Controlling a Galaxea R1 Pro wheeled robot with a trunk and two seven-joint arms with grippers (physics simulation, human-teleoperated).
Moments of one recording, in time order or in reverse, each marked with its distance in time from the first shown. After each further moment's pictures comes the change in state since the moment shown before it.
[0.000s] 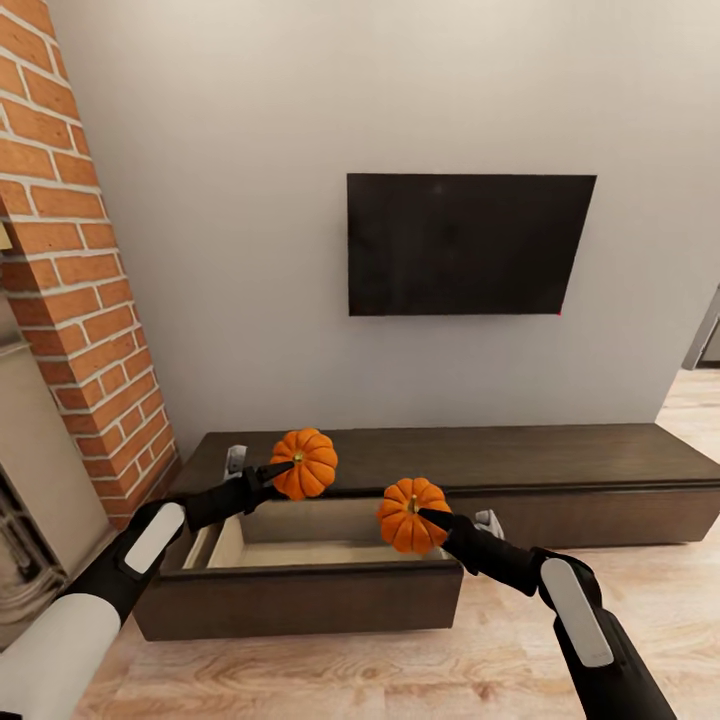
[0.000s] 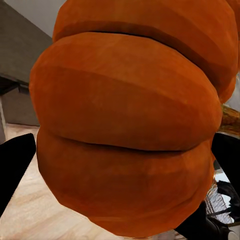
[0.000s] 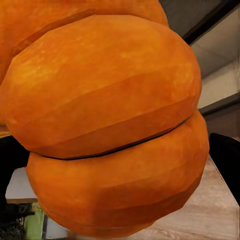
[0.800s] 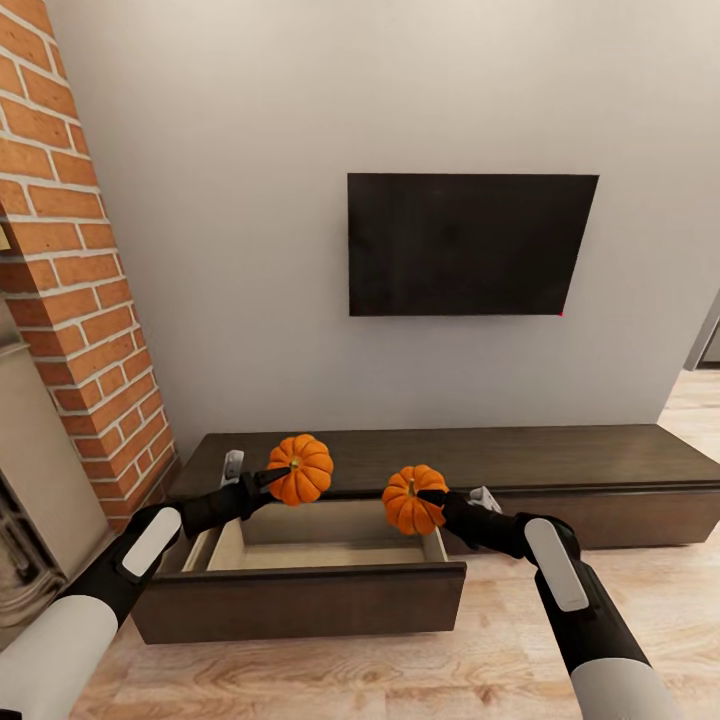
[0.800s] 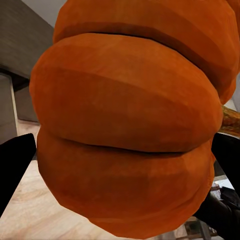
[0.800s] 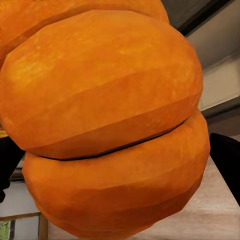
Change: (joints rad) left arm -0.001 0.007 0.002 0.042 0.003 -0.001 0.013; right arm -0.144 0.015 0.016 0.088 -0.003 -0.001 -0.220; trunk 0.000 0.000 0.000
